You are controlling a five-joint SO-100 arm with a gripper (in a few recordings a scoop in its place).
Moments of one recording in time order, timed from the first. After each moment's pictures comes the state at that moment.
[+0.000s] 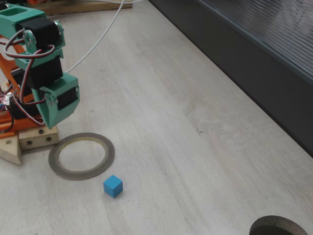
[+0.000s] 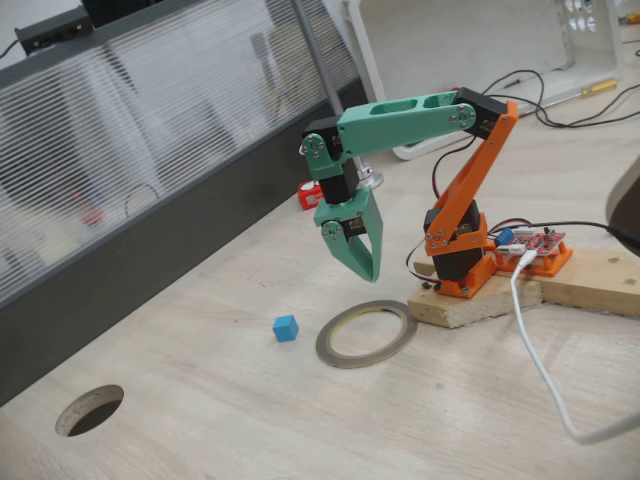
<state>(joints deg) 56.3 130.9 128.4 94.1 85.3</state>
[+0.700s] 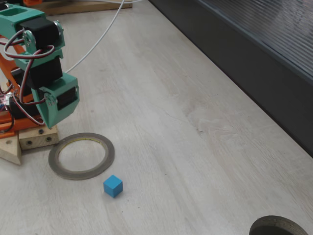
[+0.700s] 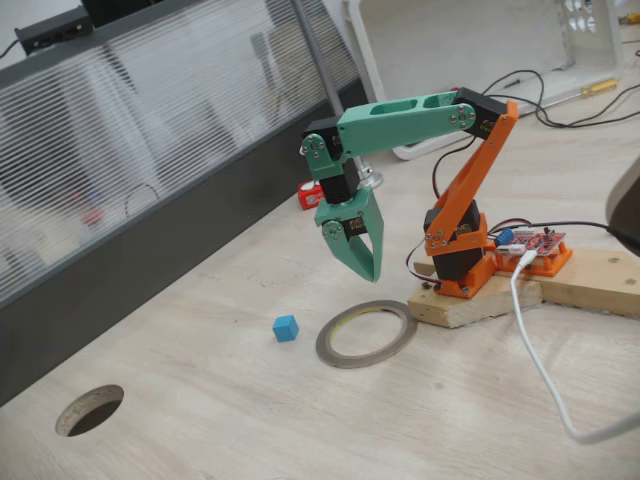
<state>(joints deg) 56.3 130.9 128.3 94.6 85.3</state>
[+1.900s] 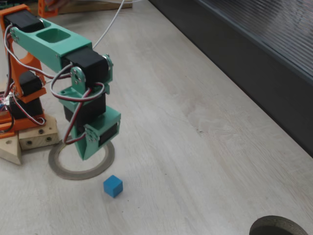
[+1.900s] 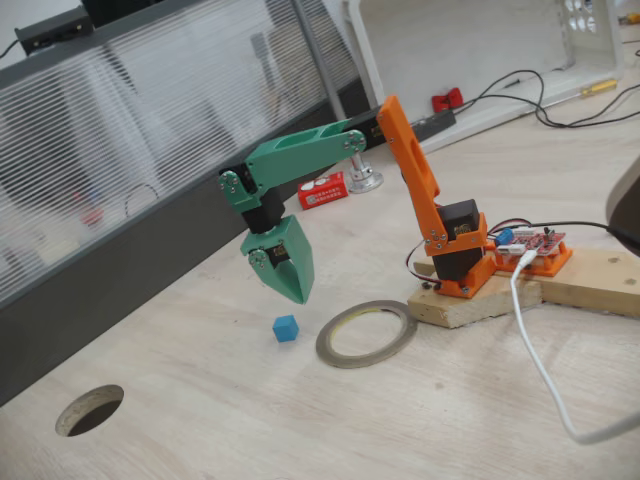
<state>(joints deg) 56.9 82.4 86.5 94.2 85.3</state>
